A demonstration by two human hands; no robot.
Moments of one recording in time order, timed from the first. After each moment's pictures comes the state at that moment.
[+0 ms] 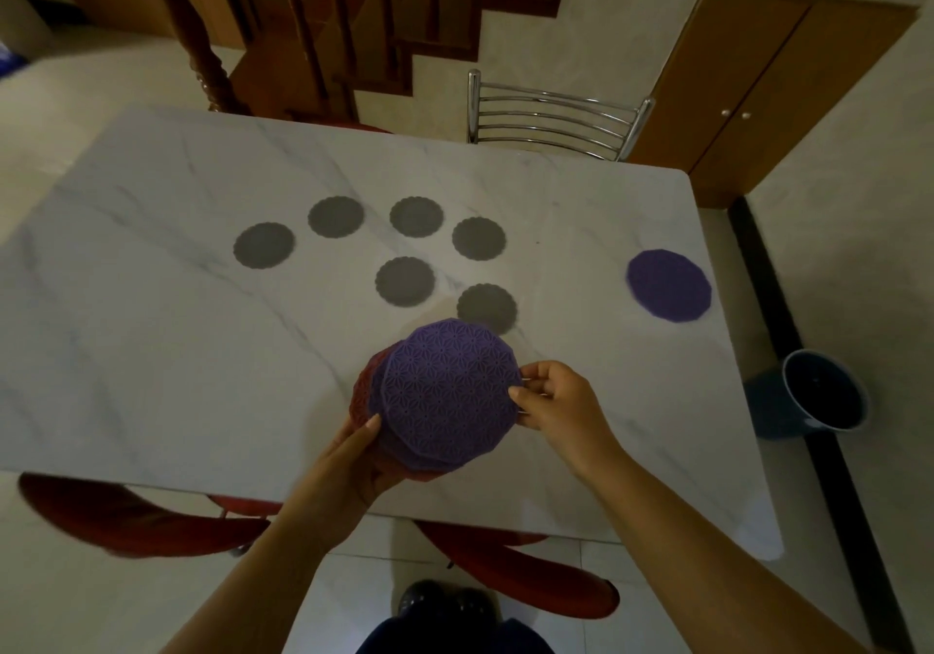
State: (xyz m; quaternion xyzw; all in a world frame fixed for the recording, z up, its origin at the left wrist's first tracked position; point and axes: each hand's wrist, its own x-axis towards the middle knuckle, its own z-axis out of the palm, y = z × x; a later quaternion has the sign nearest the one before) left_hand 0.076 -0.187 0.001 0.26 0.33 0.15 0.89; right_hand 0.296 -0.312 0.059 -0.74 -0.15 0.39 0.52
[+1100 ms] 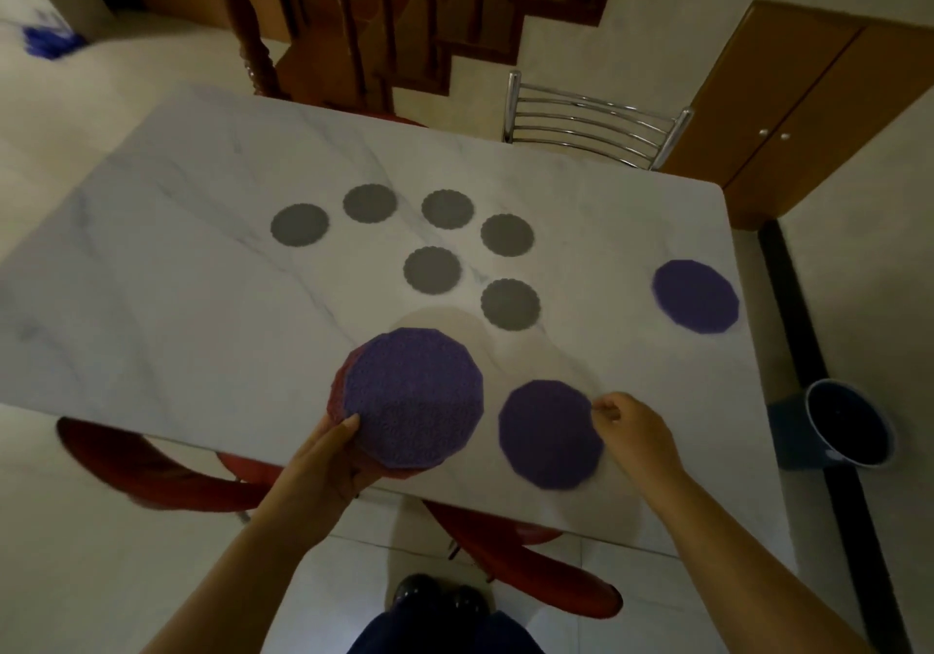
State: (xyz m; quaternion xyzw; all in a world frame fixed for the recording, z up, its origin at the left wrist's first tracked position) left_hand 0.031 -0.192 0.004 0.28 0.36 0.21 0.86; right_hand 0.337 -0.367 0.017 -0.92 -0.25 0.26 0.19
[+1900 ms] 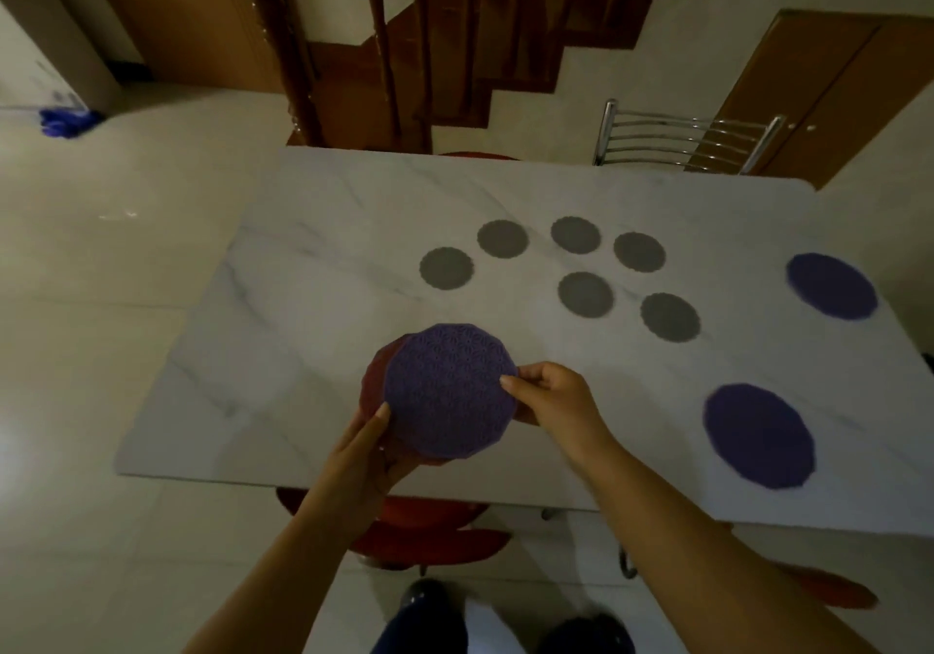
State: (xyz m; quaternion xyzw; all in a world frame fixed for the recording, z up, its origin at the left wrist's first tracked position) left_hand -0.144 0.021 0.019 0.30 0.36 0.20 0.86; right_hand 0.055 -0.098 0.057 -0.72 -0.13 0.39 0.55
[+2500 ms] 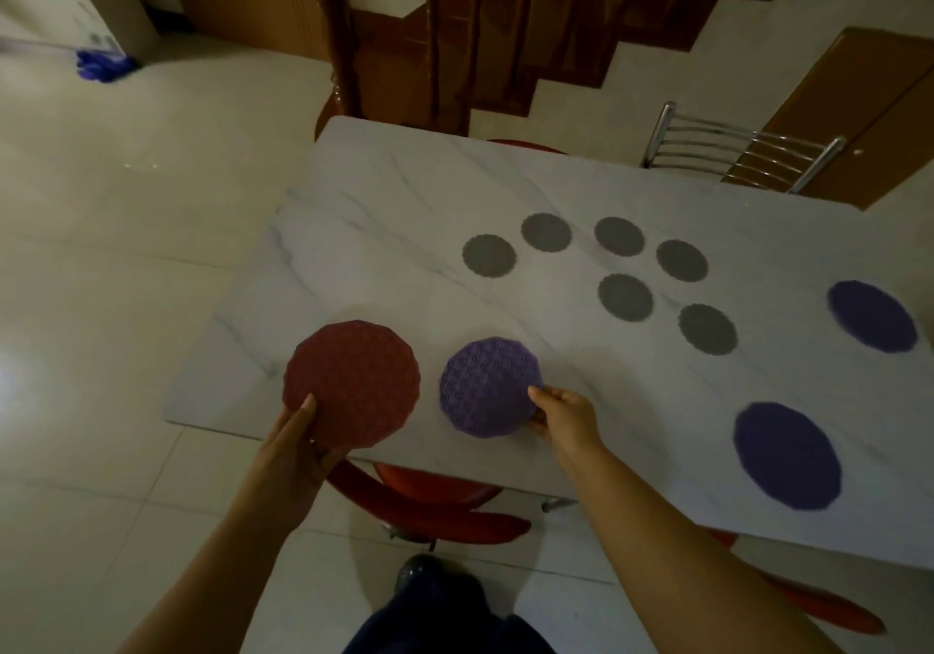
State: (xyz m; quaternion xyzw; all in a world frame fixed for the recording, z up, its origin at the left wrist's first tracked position) left_hand -0.236 0.065 0.019 0.25 0.43 0.30 0.81; right_hand 0.034 -0.076 -0.004 -0.72 0.04 0.42 0.56
